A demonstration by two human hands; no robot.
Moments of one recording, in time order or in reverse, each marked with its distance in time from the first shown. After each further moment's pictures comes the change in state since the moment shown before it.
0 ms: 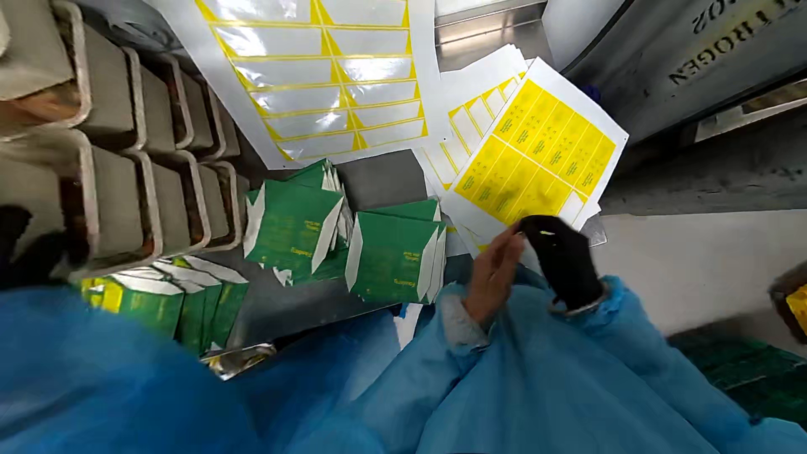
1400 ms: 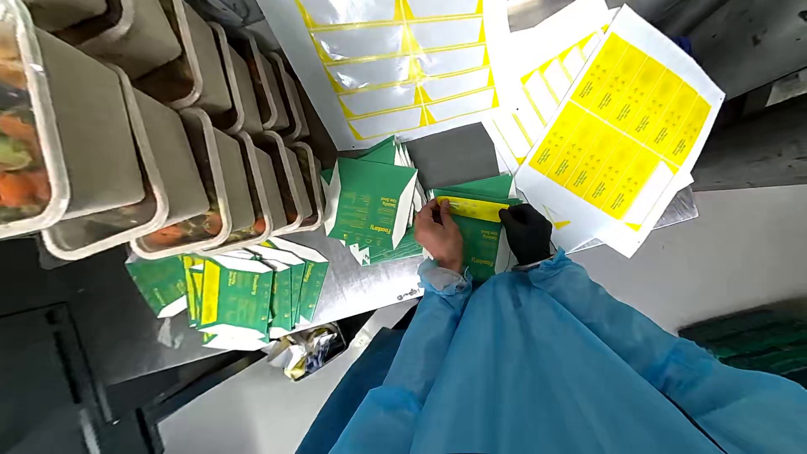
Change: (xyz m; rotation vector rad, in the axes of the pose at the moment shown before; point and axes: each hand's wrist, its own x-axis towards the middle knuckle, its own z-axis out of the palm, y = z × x) left_hand 0.016 -0.083 -0.222 0.702 0.905 0.013; right_hand 0.029 -0.004 0.235 0.008 0.207 0.375
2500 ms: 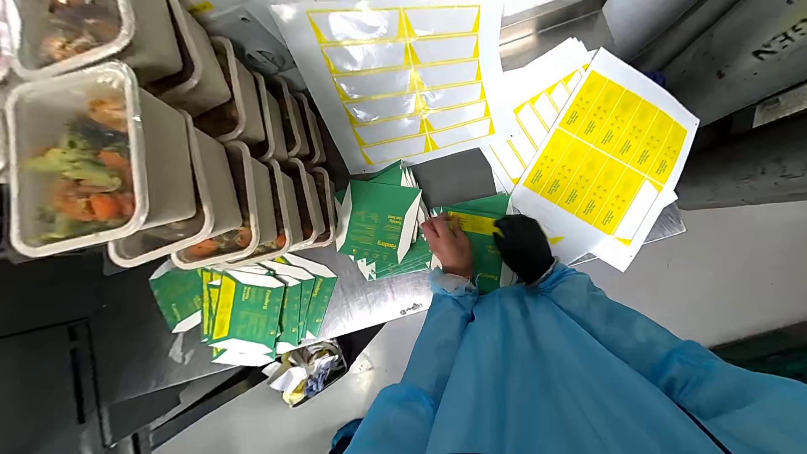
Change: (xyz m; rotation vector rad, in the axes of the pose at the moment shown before) left_hand -0.011 0.006 0.008 0.109 -0.012 0.231; right_hand 0.011 0.002 -0.022 -0.552 -0.095 -0.821
